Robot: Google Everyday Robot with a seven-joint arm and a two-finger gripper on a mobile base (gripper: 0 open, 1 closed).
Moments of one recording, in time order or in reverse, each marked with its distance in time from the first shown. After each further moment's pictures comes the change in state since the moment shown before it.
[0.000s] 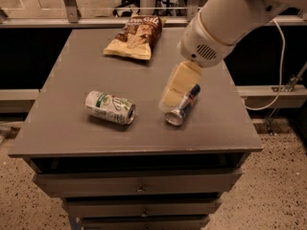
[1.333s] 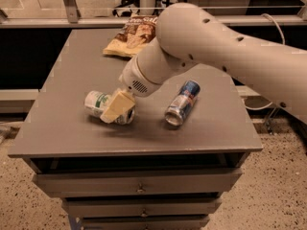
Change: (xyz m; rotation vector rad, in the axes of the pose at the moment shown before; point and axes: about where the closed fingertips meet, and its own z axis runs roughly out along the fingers) arm -0.083 0.027 0.139 -0.090 -0.221 0.004
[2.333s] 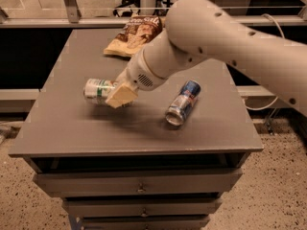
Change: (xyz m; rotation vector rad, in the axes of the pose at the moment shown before) arm -0.005 -0.010 -0.013 0.006 -0.048 -0.013
